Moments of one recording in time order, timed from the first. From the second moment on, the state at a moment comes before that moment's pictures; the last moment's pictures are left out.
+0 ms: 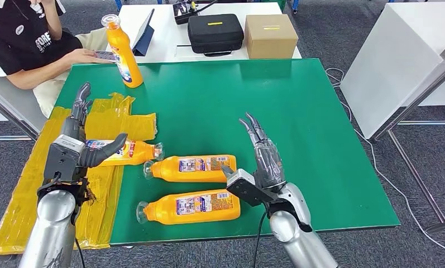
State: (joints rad) left arm -0.36 -0.05 -0.12 -1.47 -0.33 0.09 -0.33; right arm -0.15 0.01 0.37 -1.53 0.66 -0.30 -0.22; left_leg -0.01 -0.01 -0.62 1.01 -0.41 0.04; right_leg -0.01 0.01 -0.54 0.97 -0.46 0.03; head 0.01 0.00
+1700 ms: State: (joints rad) left arm -0.30 -0.10 -0.20 -1.47 -0.35 0.11 -0.31; right arm -0.37 0.07 0.62 -1.20 1.07 -0.24 0.01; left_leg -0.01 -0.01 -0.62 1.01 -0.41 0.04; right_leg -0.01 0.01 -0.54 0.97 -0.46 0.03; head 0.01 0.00
